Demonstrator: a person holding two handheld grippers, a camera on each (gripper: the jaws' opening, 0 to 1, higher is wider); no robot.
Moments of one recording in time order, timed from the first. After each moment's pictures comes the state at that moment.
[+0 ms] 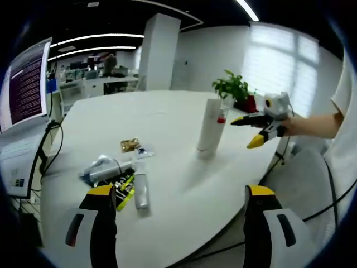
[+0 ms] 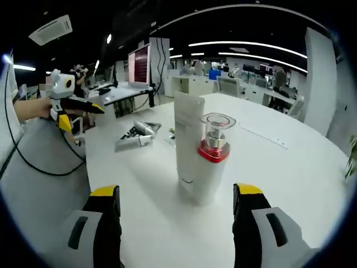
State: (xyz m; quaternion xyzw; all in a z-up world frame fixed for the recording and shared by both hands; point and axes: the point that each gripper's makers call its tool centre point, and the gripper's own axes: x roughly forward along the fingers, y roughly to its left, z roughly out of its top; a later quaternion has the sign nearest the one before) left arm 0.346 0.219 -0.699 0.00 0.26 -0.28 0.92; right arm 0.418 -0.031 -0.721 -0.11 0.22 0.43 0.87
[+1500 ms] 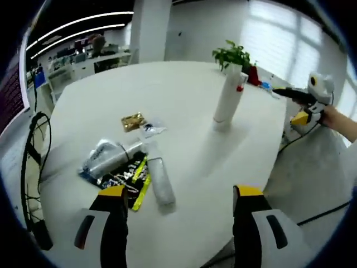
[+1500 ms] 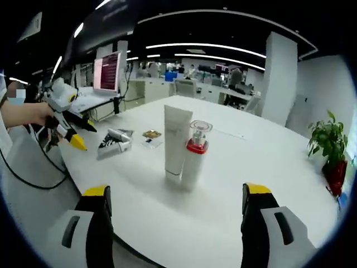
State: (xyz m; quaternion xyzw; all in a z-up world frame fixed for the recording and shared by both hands) left arm 0.399 0.231 -0.769 0.07 0.39 -0.31 0.87; right arm 0.377 -0.050 -0.693 -0.13 0.22 0.25 0.93
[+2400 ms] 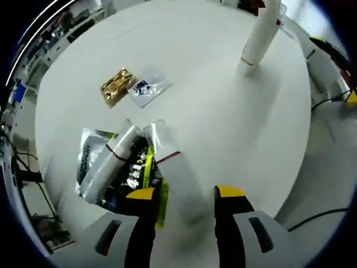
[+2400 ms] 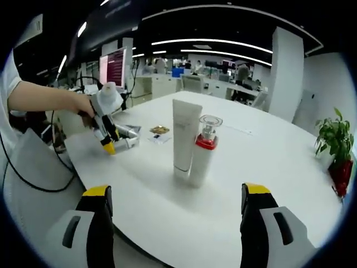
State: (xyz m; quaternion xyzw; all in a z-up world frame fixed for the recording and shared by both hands) left arm 0.439 0.242 -0.827 0.24 0.57 -0.29 0.74; right arm 0.374 -0.041 -0.701 -0.12 0.24 0.28 0.92
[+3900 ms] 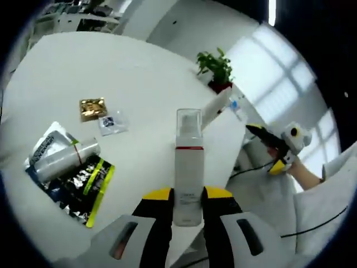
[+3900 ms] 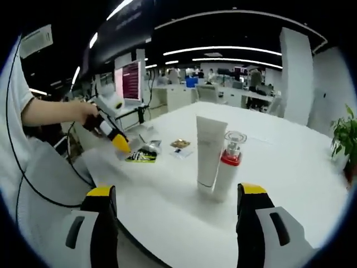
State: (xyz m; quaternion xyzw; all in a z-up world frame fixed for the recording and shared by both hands) left arm 0.397 0.185 -0.720 -0.17 0.42 -0.46 0.76; right arm 0.367 0.014 -0.676 -0.03 0.20 0.37 0.91
